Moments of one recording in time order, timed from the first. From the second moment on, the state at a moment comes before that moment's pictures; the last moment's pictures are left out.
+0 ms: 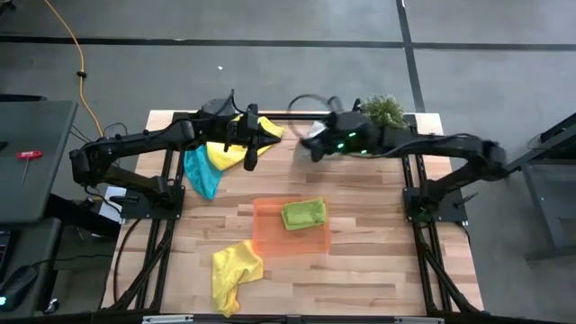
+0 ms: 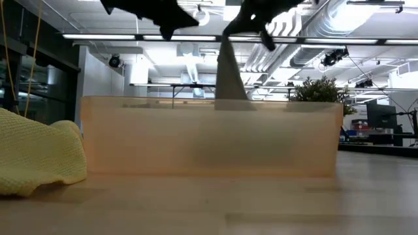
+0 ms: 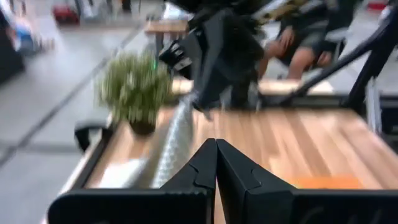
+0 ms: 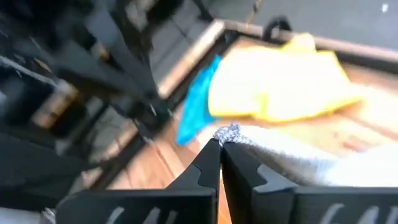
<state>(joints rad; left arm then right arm) 0.51 1.26 1.02 -0.08 0.32 0.11 -0.22 1.39 1.17 -0.19 0.03 0.71</state>
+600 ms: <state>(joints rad) 0.51 1.26 0.81 -0.18 0.20 0.01 -0.23 1.82 1.17 0.20 -0.18 0.86</state>
